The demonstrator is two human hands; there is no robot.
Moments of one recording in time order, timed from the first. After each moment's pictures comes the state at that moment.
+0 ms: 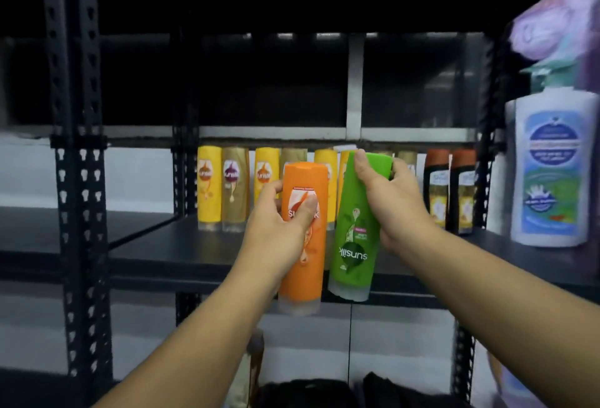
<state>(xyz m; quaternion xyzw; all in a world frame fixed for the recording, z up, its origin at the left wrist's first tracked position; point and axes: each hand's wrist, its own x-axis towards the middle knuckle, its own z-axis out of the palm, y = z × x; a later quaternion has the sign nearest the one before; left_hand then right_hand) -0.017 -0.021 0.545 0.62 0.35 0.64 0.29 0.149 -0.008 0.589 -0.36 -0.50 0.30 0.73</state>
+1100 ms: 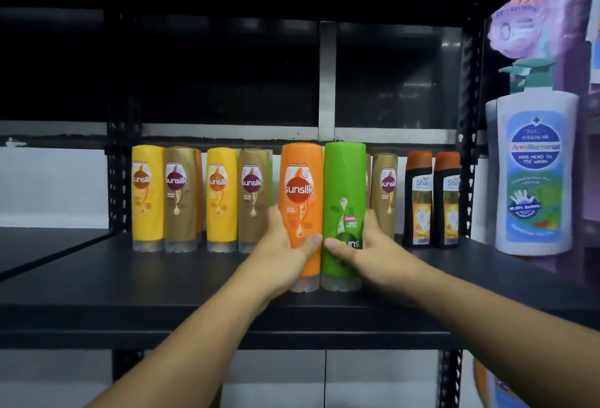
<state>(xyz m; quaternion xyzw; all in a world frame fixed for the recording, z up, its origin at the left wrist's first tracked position) 0.042 0.099 0.529 0.70 0.39 0.49 0.34 0.227 0.085 0.530 -0.49 -0.67 0.25 0.50</state>
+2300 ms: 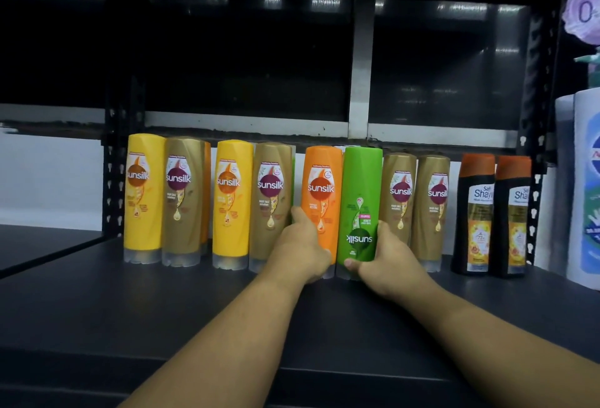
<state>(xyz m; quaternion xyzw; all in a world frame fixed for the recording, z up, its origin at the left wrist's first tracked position) 0.063 0.221 0.540 0.73 0.57 0.37 0.14 0.225 0.206 0.517 -0.63 -0.63 0.05 0.45</state>
